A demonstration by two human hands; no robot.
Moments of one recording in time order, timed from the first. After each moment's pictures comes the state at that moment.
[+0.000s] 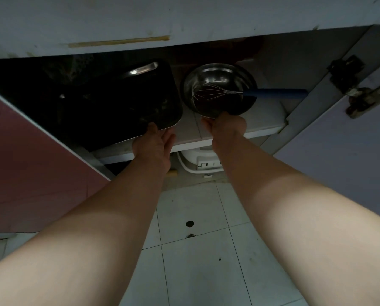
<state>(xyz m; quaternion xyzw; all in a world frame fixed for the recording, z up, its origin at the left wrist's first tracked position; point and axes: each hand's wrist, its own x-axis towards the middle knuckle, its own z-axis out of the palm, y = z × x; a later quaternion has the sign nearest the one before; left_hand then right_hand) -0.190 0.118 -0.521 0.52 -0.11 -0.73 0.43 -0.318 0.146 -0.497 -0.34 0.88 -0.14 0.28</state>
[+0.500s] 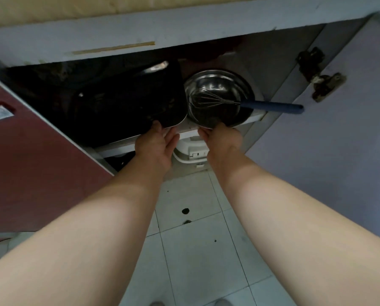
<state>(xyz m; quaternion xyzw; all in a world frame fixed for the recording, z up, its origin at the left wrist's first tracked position) -0.190 0.158 -0.482 0.51 -0.14 -0.76 0.37 -0.304 0.201 -0.498 -0.31 0.88 -0.18 0.30</state>
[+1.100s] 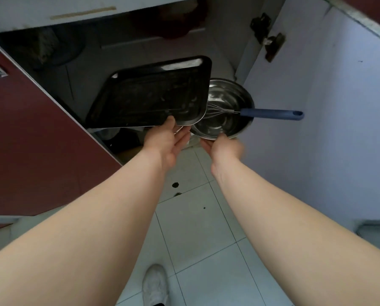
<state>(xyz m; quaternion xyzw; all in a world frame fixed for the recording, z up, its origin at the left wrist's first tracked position) -0.187 0.267 -0.461 0.49 -0.23 -0.80 0.26 -0.266 0.333 -0.481 0.21 0.62 -0.68 0.34</state>
